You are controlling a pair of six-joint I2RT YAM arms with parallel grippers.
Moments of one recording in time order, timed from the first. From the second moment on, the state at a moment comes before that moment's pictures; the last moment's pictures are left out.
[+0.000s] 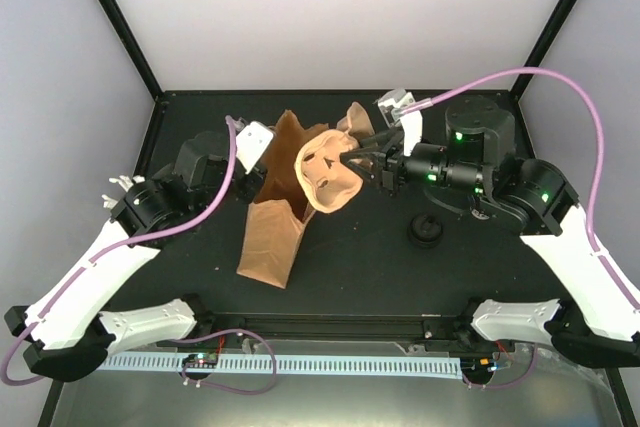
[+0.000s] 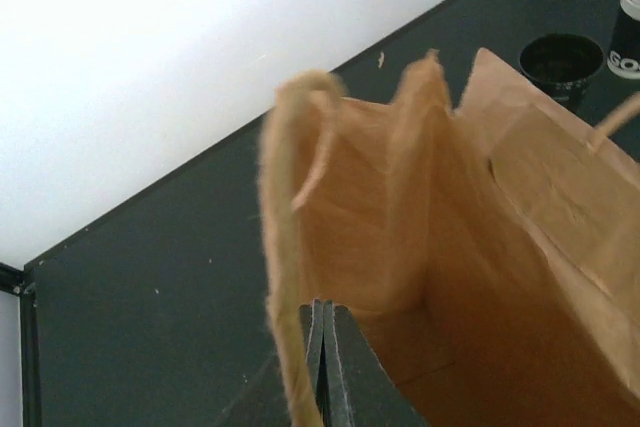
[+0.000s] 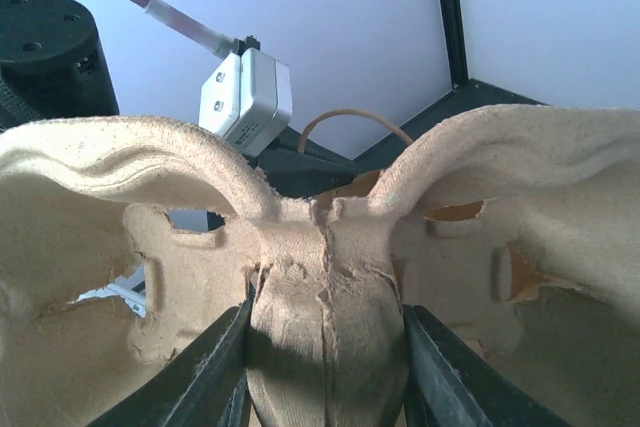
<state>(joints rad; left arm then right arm) -0.79 1.03 1.41 -0.90 -0.36 0.08 0.87 1.19 1.75 -0.87 -0.27 0.28</state>
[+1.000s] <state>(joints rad) -0.47 1.11 1.52 -1.09 -0.05 -0.37 0.85 1.12 1.65 -0.87 -0.24 0.29</state>
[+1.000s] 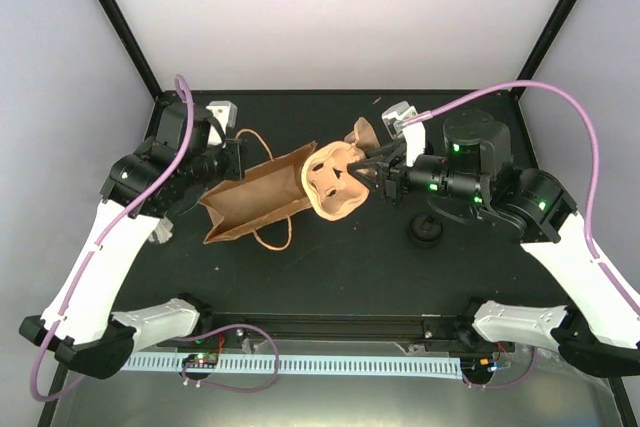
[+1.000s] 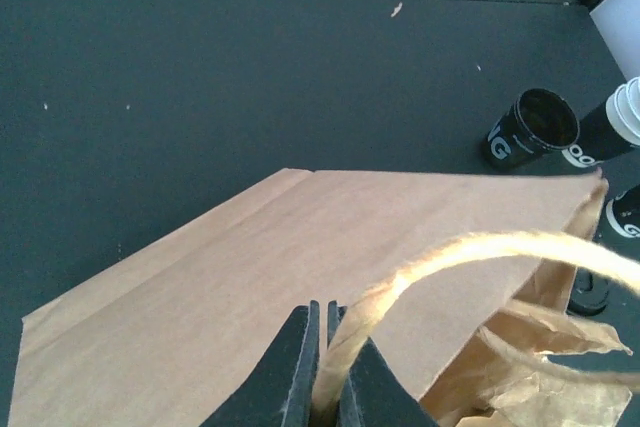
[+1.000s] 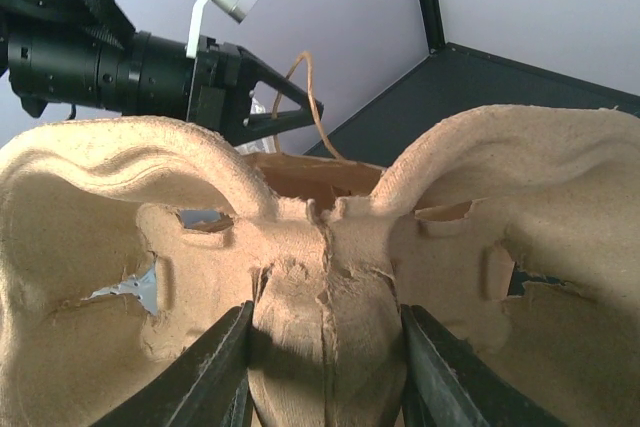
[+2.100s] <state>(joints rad) 0.04 1.12 1.40 -0.92 0.54 -0.56 0.82 1.15 1.63 -0.87 -0.26 0.29</state>
